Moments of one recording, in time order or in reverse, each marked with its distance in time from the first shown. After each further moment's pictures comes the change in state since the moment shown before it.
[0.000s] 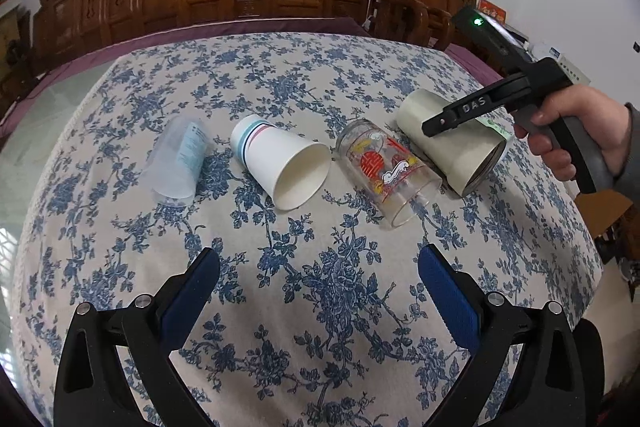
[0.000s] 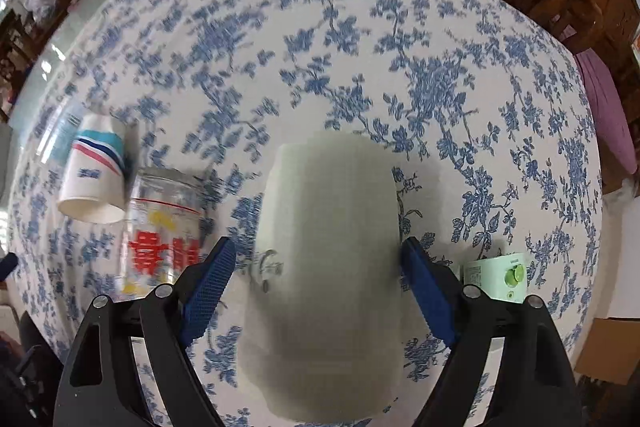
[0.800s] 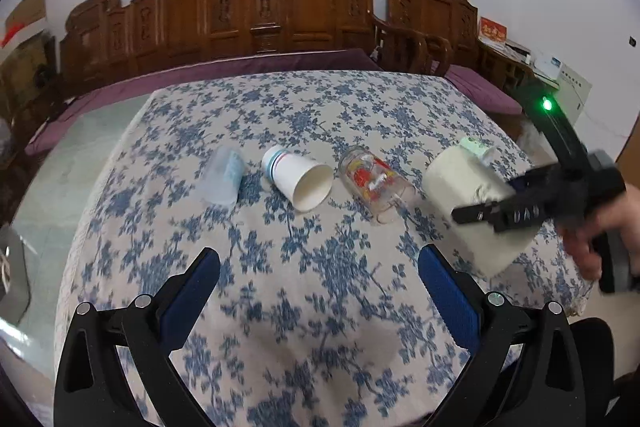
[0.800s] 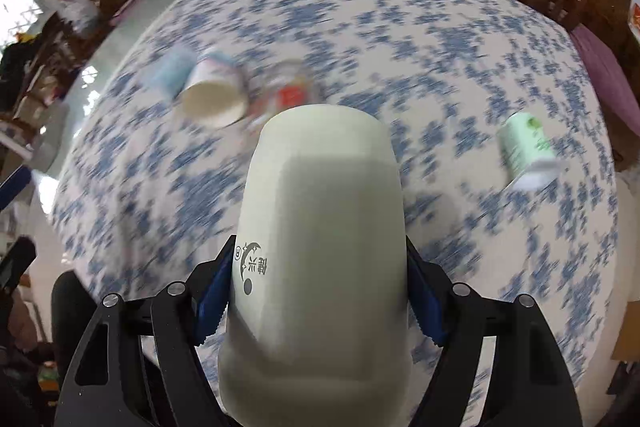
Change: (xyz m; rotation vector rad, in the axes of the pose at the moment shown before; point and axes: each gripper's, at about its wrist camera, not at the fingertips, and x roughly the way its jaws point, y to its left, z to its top) left arm -0.099 -0.023 -0.026 0.006 -0.105 0.089; right arm -0.074 0.074 -0.146 0.007 -0.145 0.167
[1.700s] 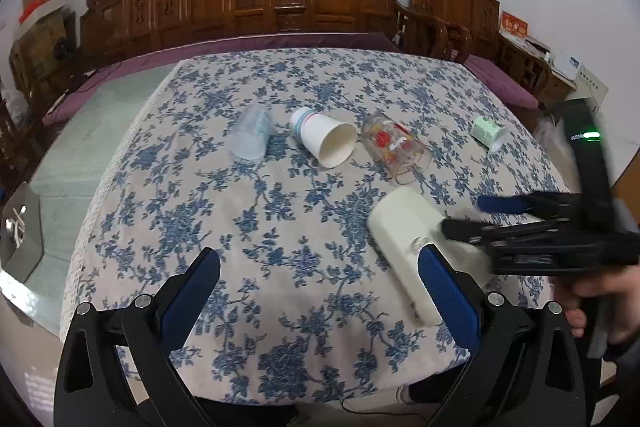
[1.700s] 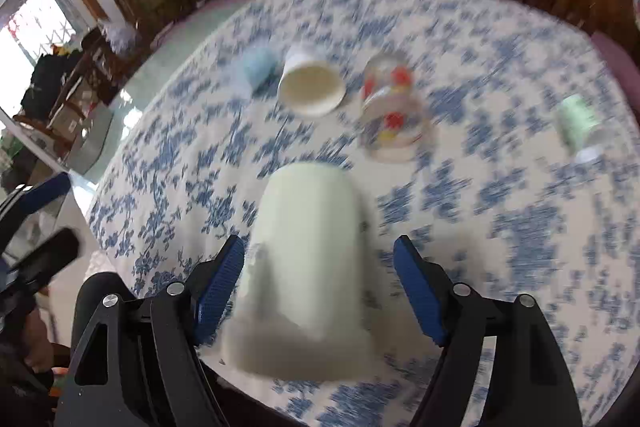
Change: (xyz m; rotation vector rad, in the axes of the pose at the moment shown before) left arm -0.018 0.009 -0.033 -0.039 0.066 0.058; right arm -0.017 0.057 -0.057 -0.001 -0.216 0.061
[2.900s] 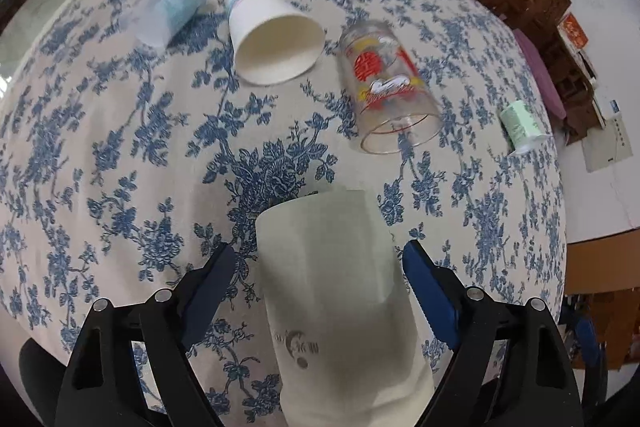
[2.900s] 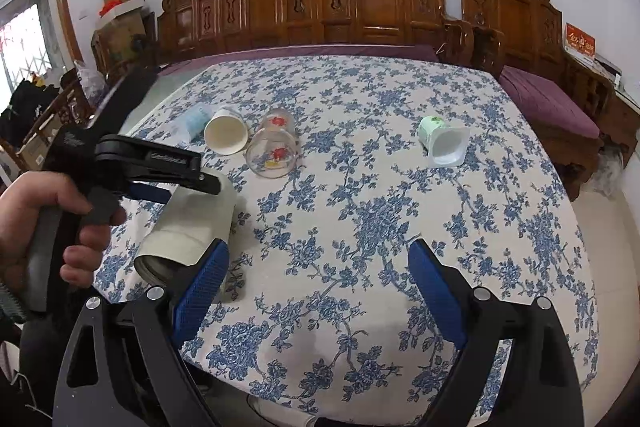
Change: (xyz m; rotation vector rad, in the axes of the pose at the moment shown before) left arm 0.150 -0.056 0.032 -0.324 0.414 -0.084; right arm -0.084 -0.065 -0.074 0.013 -0.229 -0.170
